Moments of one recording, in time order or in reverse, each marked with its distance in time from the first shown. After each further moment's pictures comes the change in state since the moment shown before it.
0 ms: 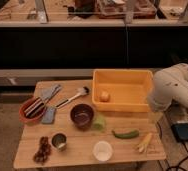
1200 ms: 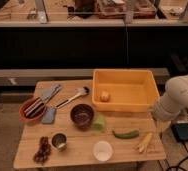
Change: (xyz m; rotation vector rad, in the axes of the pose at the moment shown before) arm 0.019 0.054 0.013 -0.030 -0.140 -0.290
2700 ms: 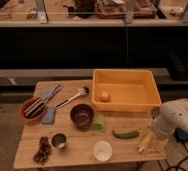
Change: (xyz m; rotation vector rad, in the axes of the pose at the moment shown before) arm 0.027 0.039 0.126 -0.123 0.003 -0.002
